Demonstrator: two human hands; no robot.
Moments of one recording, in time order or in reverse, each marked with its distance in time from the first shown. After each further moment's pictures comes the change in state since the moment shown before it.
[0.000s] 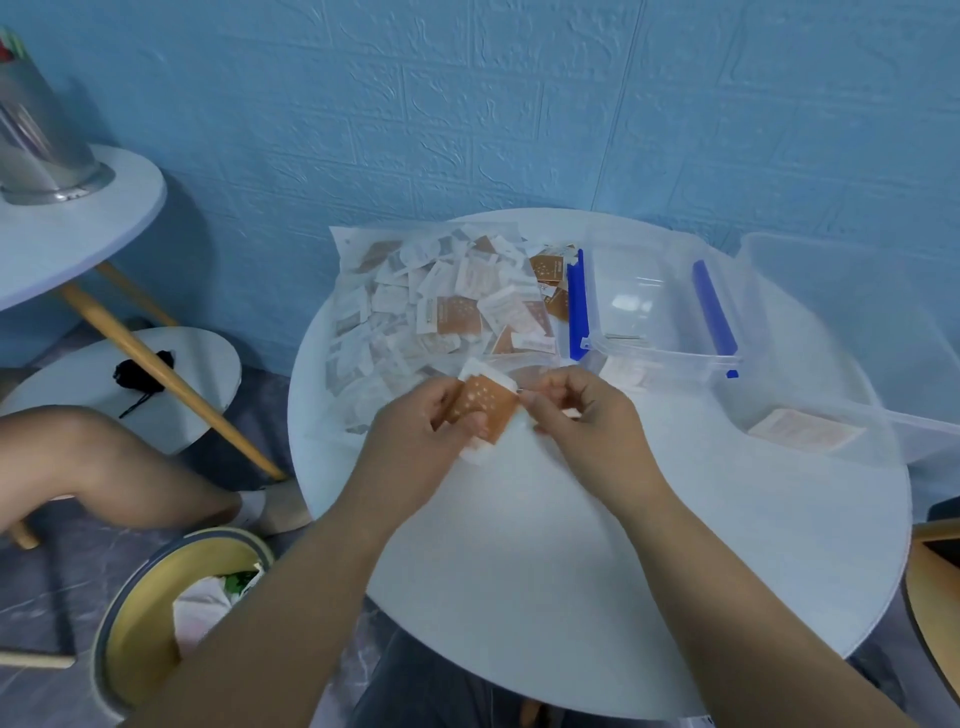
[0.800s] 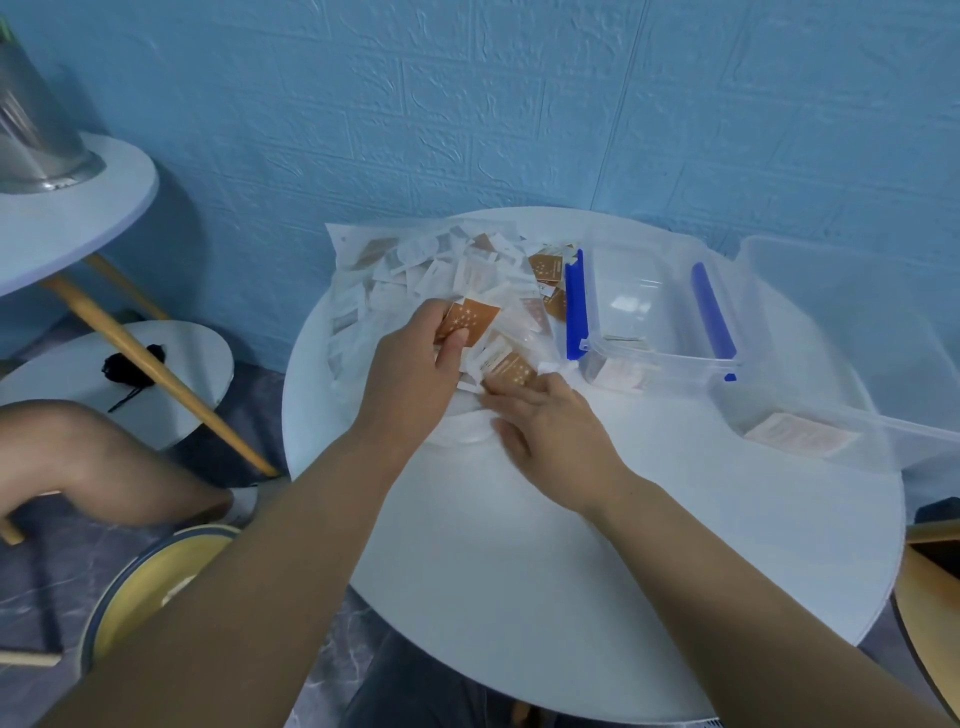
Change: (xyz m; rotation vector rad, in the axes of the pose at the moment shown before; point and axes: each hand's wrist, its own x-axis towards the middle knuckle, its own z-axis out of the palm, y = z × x) left_hand 0.048 0.015 -0.003 0.302 0.261 0.304; right_hand 0.020 0.025 0.016 -0.857 -0.245 -0.487
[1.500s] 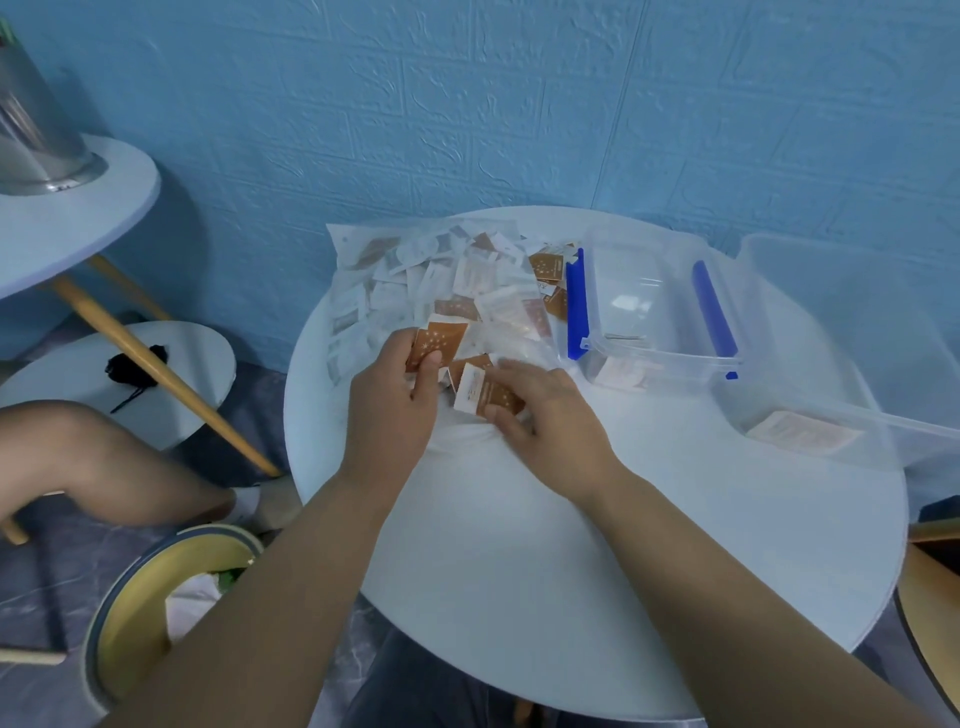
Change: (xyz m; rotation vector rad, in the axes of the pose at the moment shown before) left_hand -0.023 -0.021 0.005 -0.024 0.124 -0.073; right_hand 0.006 -0.005 -0.003 0.205 0.045 0.163
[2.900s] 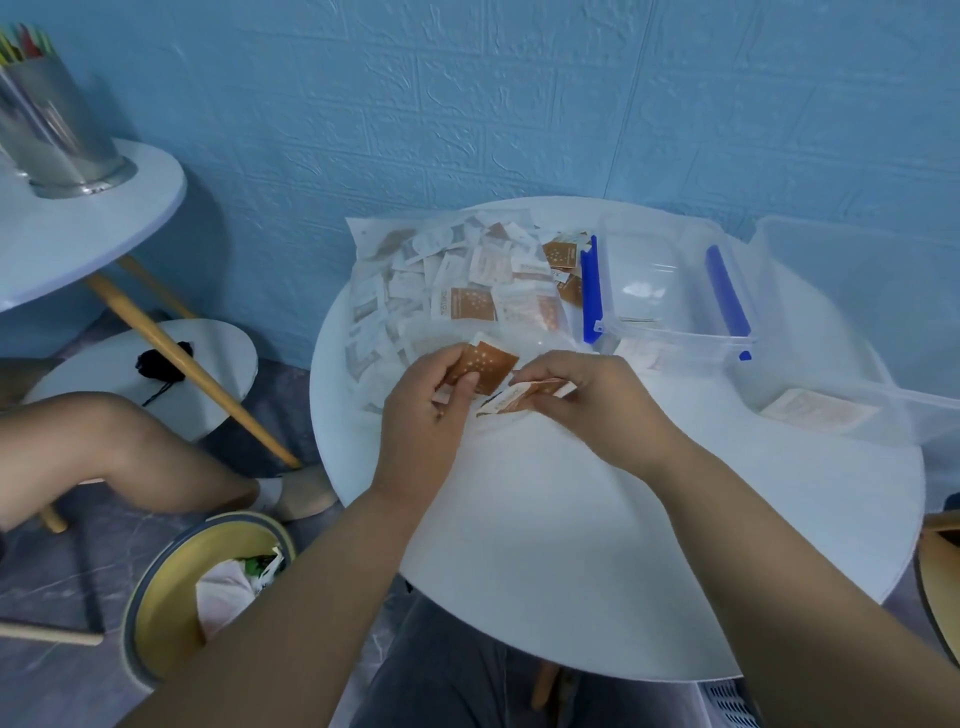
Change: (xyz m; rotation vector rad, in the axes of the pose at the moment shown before) left_hand -0.032 -0.004 0.002 -0.239 -0.033 0.060; right_hand -0.014 -0.013 -0.041 0.339 -0.072 -0.021
